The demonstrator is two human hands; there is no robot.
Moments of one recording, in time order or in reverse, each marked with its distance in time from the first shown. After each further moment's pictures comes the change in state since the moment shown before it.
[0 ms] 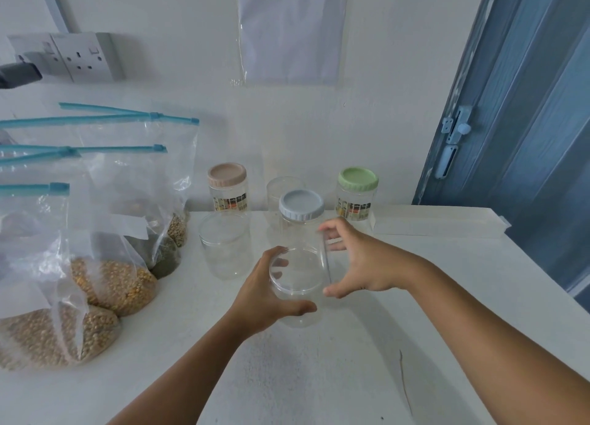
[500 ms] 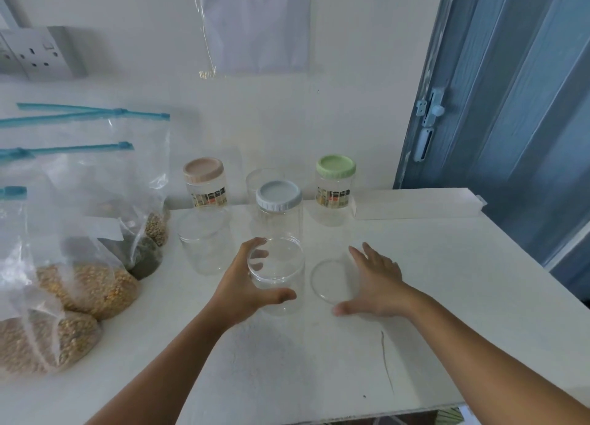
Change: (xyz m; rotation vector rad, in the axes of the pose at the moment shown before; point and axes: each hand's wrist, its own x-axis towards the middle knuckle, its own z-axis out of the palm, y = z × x) left_hand 0.002 0.001 -0.002 -0.025 -0.006 -0.034; right_hand -0.023 0.094 0.055 -0.230 0.105 0.419
